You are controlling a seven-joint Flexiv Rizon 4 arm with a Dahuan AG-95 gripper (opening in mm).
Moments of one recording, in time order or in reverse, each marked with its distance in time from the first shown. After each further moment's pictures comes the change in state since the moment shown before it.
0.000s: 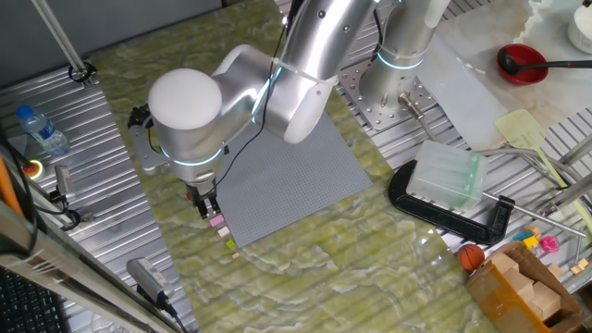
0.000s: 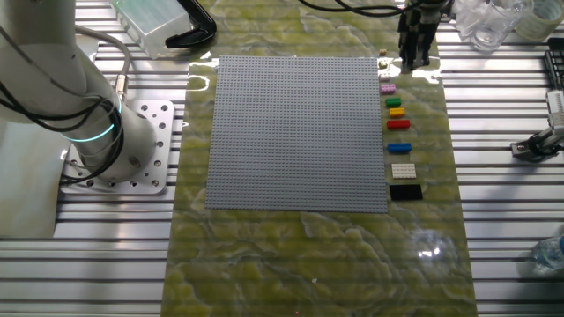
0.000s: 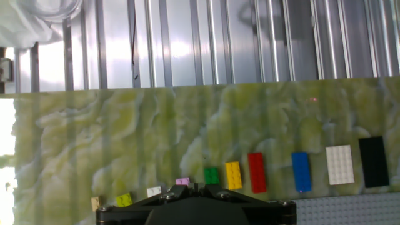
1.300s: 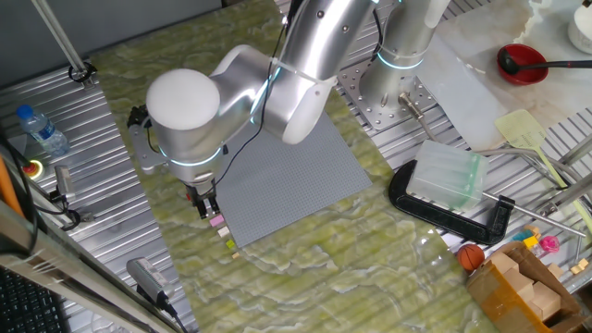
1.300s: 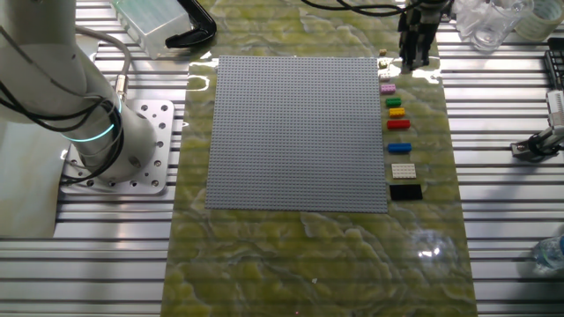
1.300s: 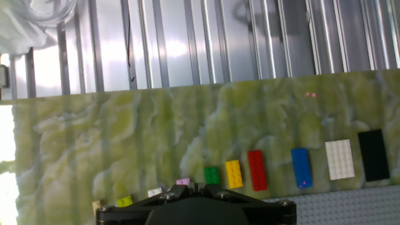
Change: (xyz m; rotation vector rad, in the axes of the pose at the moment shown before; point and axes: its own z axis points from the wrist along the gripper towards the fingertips) arm -0.001 -0.002 0.000 0.001 0.007 0.027
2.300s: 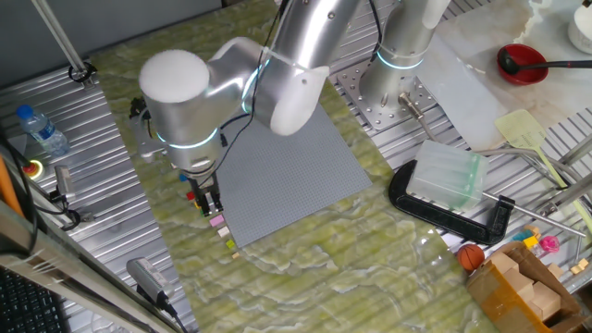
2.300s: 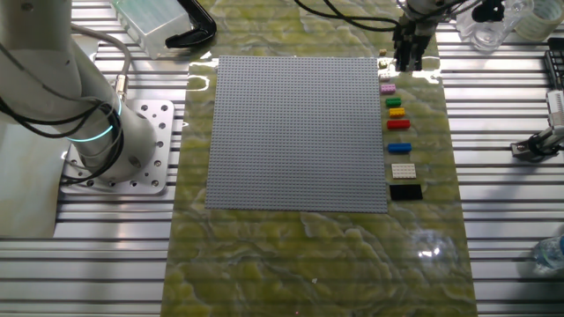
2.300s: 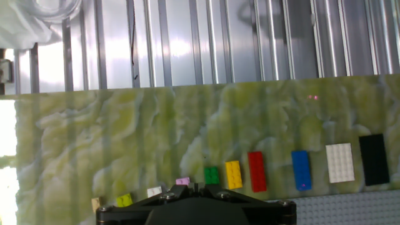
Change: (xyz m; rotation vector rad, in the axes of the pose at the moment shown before) arm 0.010 0.011 0.016 -0.125 0.028 0.017
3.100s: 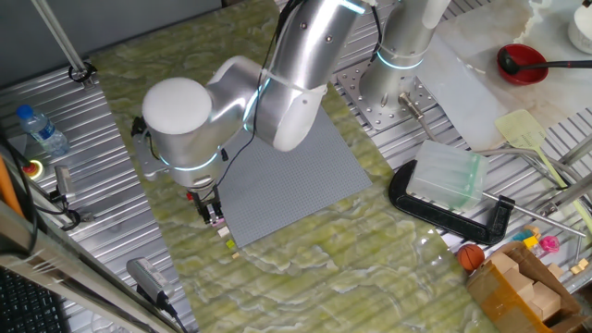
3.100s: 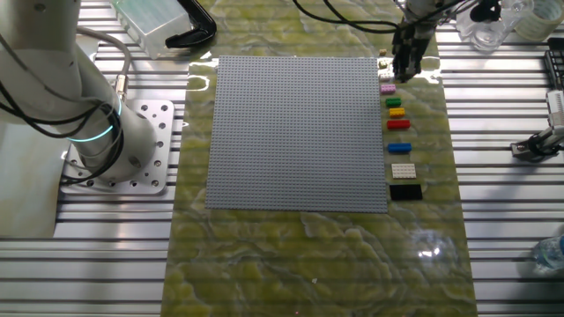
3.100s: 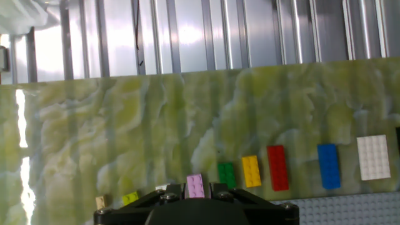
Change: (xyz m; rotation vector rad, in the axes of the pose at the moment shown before) arm 0.000 -0.001 0.019 0.062 0.020 -0.001
